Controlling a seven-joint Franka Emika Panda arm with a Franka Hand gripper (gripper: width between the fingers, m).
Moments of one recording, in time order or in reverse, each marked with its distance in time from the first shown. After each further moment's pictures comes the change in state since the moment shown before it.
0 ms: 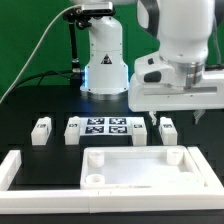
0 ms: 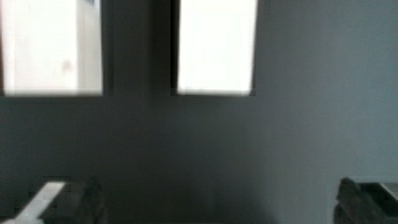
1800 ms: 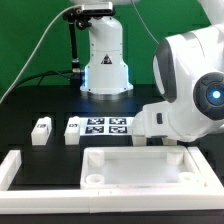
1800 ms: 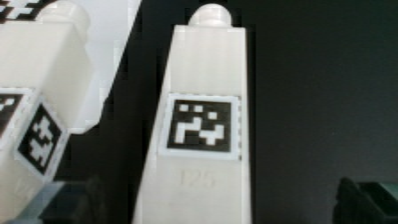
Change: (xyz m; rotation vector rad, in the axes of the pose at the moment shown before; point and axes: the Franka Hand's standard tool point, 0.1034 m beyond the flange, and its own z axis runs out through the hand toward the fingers) arm -0.030 -0.006 0.063 -0.023 -0.634 -0.035
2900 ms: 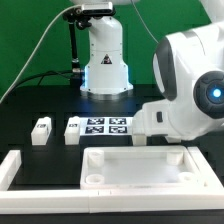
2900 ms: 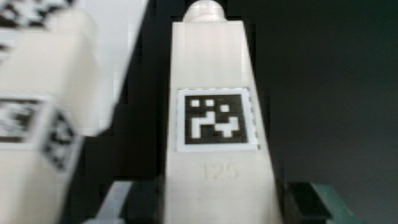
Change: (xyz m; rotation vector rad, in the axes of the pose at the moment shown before) arm -0.017 0.003 -0.035 0.020 -0.015 -0.022
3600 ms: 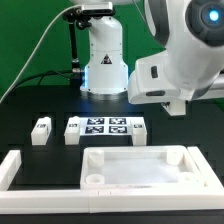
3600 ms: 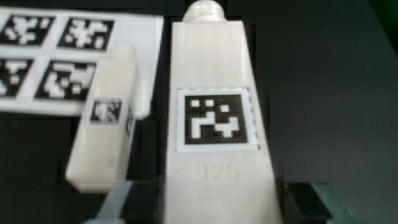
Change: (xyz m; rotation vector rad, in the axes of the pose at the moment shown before) arm -0.026 0.007 -0.077 0.047 0.182 -0.011
